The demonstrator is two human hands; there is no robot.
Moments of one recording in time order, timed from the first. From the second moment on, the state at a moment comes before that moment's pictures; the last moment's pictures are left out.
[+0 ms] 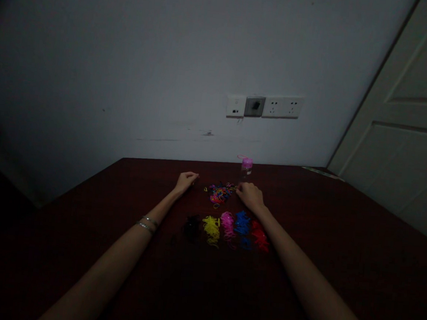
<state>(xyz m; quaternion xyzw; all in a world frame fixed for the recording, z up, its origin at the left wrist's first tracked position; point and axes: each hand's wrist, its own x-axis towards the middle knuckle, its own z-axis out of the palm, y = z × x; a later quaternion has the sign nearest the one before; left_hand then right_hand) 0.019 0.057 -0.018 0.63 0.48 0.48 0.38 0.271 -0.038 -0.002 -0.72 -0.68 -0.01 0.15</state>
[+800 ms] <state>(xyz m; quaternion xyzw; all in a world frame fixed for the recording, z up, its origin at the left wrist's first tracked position) 0.018 0.059 -0.020 0.64 0.48 0.48 0.37 0.295 -0.034 -0.008 -0.65 -0.73 0.07 0.19</state>
